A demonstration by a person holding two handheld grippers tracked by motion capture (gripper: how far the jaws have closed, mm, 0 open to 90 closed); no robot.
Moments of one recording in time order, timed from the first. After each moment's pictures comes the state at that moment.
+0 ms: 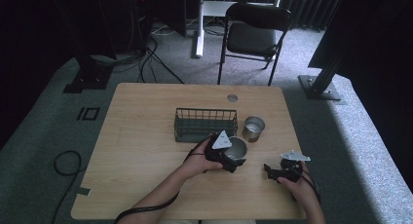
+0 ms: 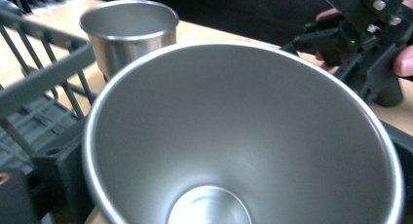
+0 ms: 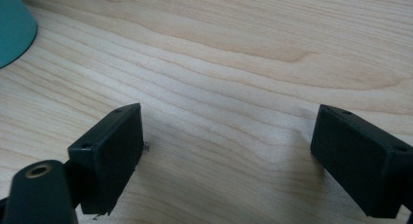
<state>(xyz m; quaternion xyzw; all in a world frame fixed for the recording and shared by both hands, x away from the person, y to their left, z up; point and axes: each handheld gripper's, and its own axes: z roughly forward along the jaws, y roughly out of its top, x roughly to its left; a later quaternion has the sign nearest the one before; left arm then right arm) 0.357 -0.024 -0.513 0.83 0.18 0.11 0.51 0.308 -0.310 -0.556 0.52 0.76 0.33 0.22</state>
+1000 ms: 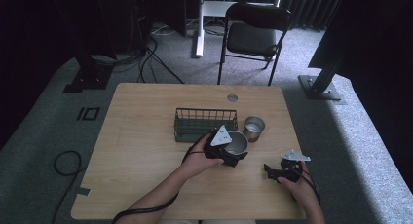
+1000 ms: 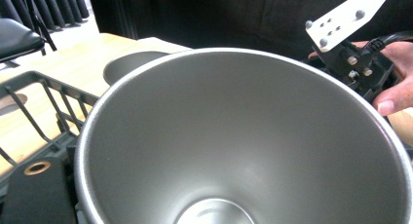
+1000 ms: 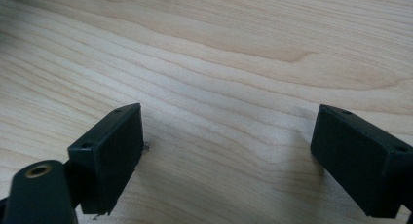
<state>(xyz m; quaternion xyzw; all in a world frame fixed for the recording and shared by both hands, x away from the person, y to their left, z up) 0.354 -0.017 -0.477 0.81 0.19 0.12 0.54 0.308 -0.310 -0.556 0.52 0.76 0.33 0.22</state>
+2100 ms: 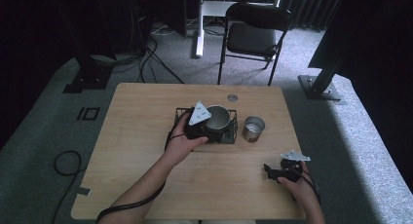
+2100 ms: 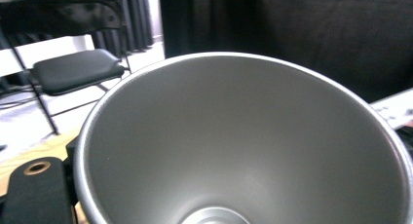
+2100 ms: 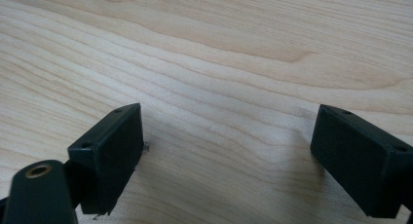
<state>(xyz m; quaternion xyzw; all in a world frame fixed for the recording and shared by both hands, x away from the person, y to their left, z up) 0.373 0.040 -0.407 0.76 0.27 0.20 0.56 0.308 -0.310 -0.556 0.52 0.76 0.33 0.22</state>
